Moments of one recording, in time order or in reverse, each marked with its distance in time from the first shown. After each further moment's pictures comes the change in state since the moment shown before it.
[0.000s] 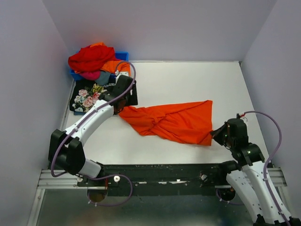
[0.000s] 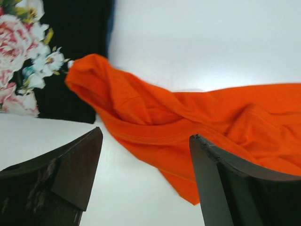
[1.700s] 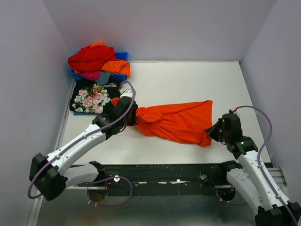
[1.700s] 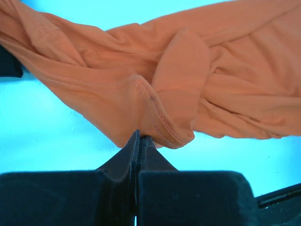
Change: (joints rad) left arm -0.278 -0.288 -0.246 0.053 0.107 -0.071; right arm -0.002 0.169 -0.054 0.173 -0.082 -0.040
